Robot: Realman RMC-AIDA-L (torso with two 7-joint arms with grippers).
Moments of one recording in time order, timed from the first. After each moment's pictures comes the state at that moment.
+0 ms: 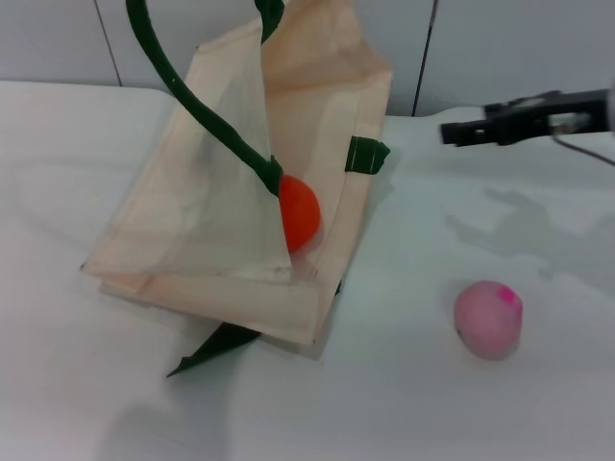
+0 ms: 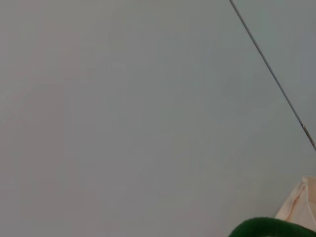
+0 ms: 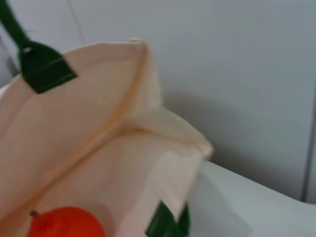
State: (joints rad) left arm -0.55 -2.03 1.39 2.01 -0.24 -1.27 0.54; right arm 0.74 1.93 -1.19 -0.78 1.12 1.06 -0.98
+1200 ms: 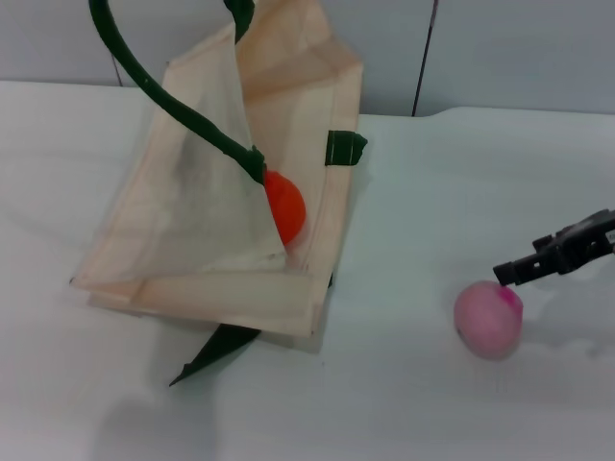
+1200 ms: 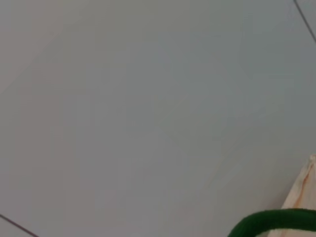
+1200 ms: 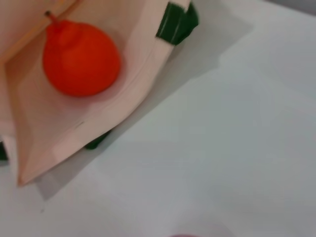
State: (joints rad) left arm -0.54 -2.03 1.39 1.96 -0.15 -1.27 0.54; right arm 0.70 2.03 -0.96 -0.99 0.63 1.54 -0.88
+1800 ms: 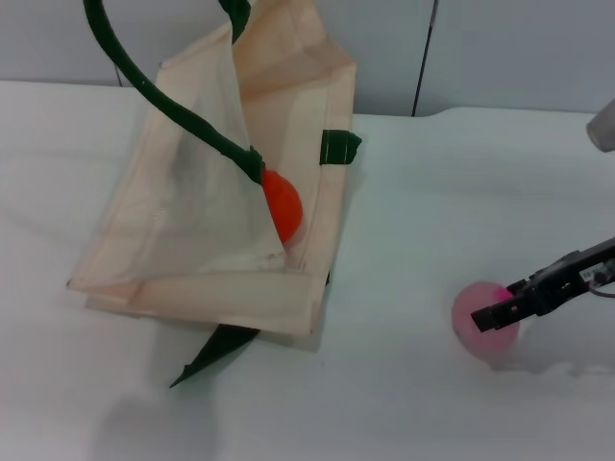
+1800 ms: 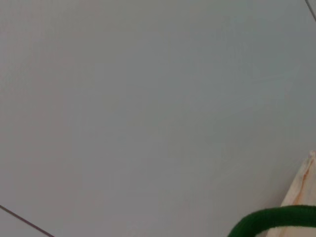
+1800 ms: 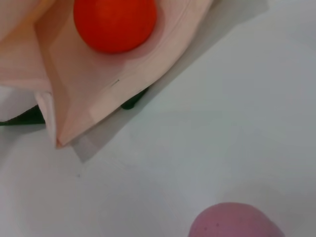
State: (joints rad) left arm -0.54 -2.02 1.39 1.95 -0.14 -1.27 0.54; right arm 0.74 2.03 -0.99 -0.85 0.63 1.55 -0.90
